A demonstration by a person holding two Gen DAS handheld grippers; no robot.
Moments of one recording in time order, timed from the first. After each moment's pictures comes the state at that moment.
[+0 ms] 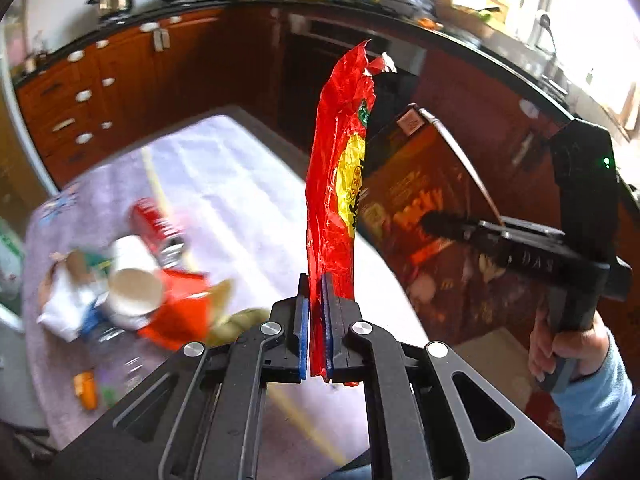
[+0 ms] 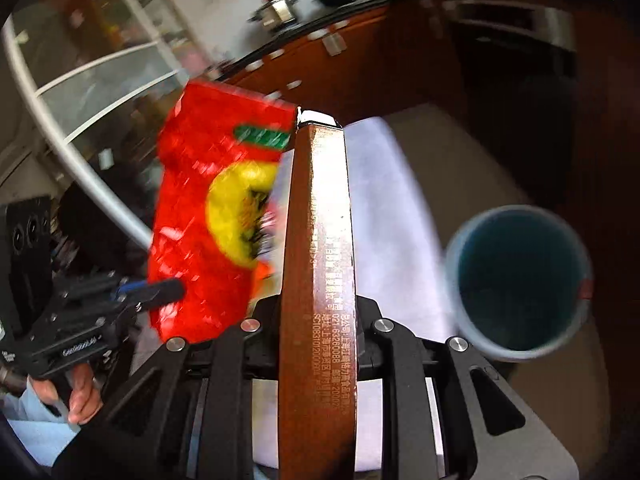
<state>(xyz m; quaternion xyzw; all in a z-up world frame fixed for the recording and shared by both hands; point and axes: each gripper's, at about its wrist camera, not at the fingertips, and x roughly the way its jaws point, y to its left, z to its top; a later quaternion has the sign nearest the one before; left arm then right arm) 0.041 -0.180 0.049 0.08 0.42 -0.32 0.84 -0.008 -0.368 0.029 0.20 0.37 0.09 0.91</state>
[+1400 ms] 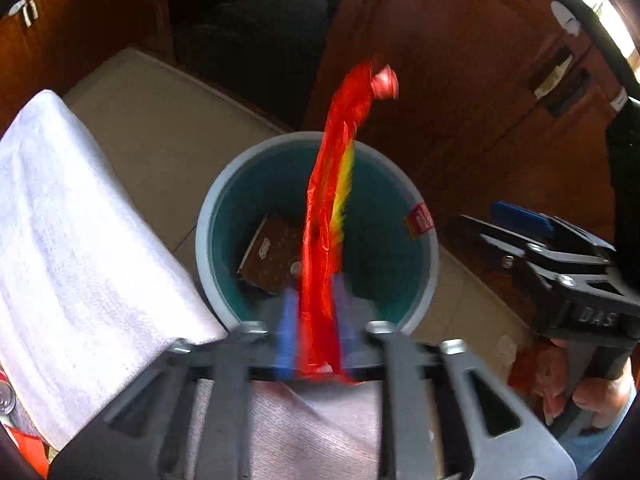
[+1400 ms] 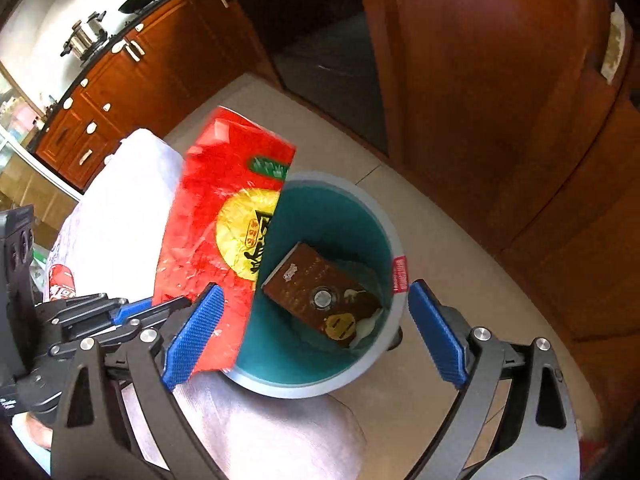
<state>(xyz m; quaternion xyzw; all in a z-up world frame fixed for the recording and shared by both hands) 0.155 -0.433 -0.099 0.16 0.54 -0.39 0.73 0.022 -0.531 -0.073 0.27 0.46 -0.14 0.84</state>
